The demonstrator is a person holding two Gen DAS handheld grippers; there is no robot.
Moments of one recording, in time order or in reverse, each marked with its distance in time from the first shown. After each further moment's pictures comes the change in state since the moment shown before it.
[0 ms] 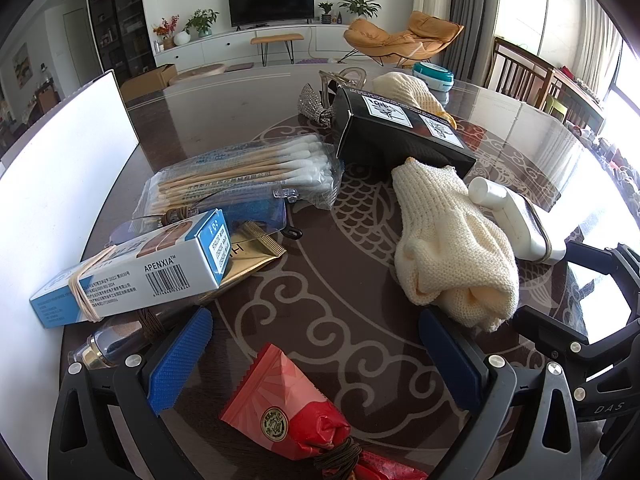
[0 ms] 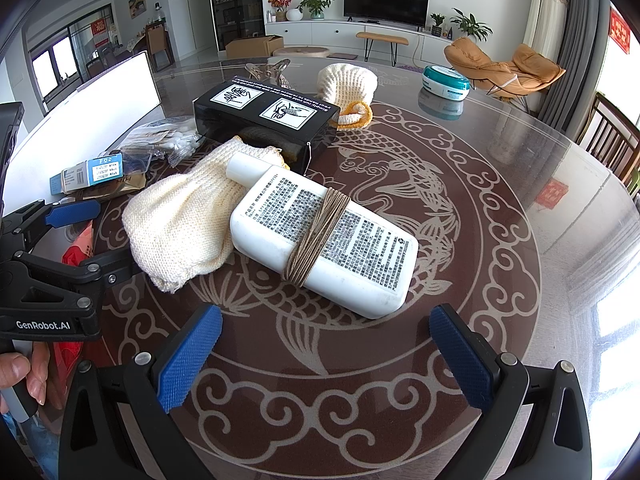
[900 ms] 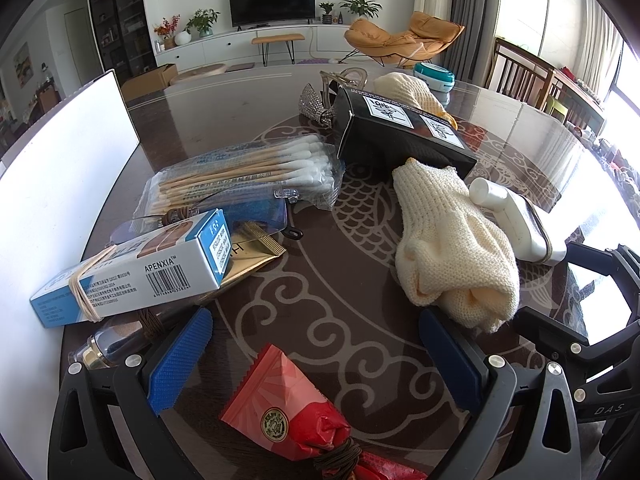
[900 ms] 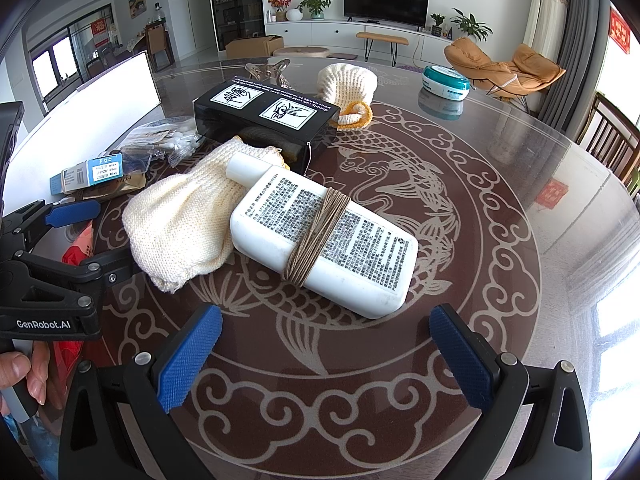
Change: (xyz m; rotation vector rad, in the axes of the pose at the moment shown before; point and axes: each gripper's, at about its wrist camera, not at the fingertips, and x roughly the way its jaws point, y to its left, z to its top) left arm 0.000 0.003 0.003 -0.003 0.000 0.003; right arm 0.000 0.000 0.000 0.000 0.000 0.000
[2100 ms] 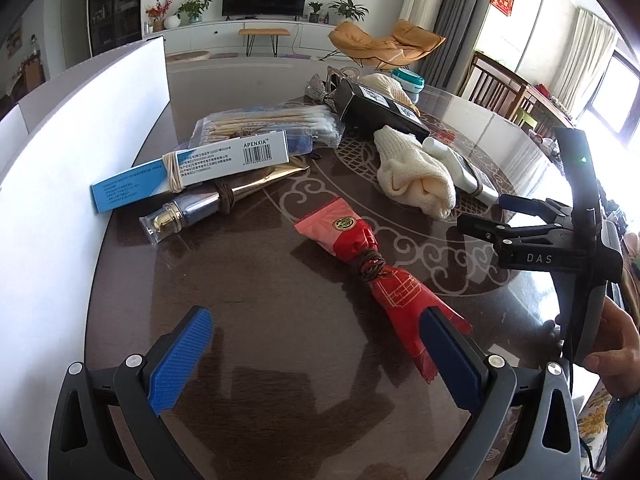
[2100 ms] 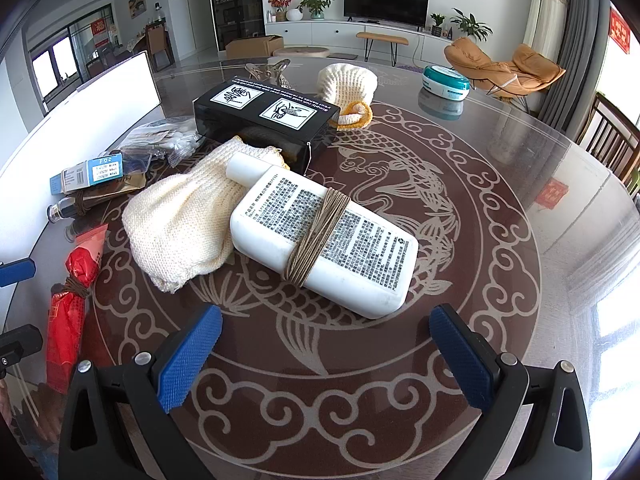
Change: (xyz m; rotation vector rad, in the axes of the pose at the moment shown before) left arm -0.065 0.046 -0.063 -0.061 0.021 -0.181; right arm 0.000 0.000 0.000 0.000 0.000 0.000
